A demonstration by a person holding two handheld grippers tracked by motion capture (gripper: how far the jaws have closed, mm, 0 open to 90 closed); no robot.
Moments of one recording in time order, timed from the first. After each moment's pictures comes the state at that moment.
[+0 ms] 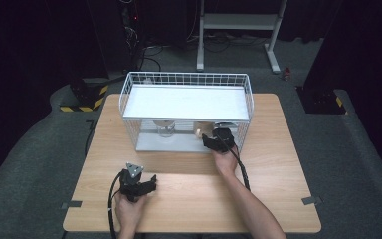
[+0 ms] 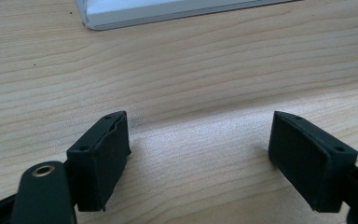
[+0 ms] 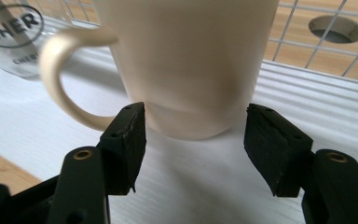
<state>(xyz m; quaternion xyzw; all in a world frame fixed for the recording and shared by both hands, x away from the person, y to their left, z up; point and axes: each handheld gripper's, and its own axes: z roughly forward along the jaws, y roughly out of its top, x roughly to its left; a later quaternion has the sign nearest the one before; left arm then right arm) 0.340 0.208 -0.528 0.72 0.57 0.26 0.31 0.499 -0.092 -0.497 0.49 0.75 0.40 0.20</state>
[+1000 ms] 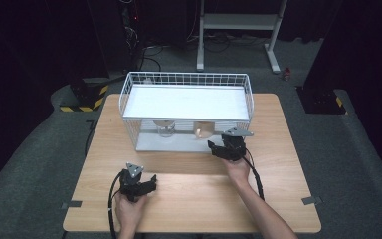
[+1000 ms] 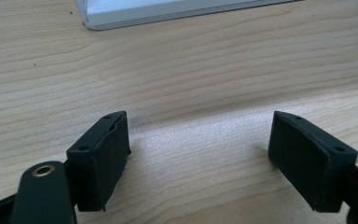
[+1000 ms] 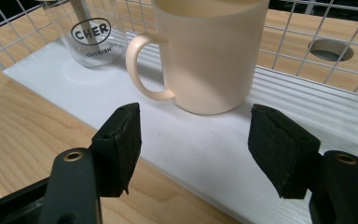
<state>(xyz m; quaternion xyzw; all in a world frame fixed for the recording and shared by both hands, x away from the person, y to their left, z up) 0.340 0.207 -0.528 0.72 0.57 0.26 0.31 0.456 -0.126 -0.473 0.43 0.76 0.44 0.19</state>
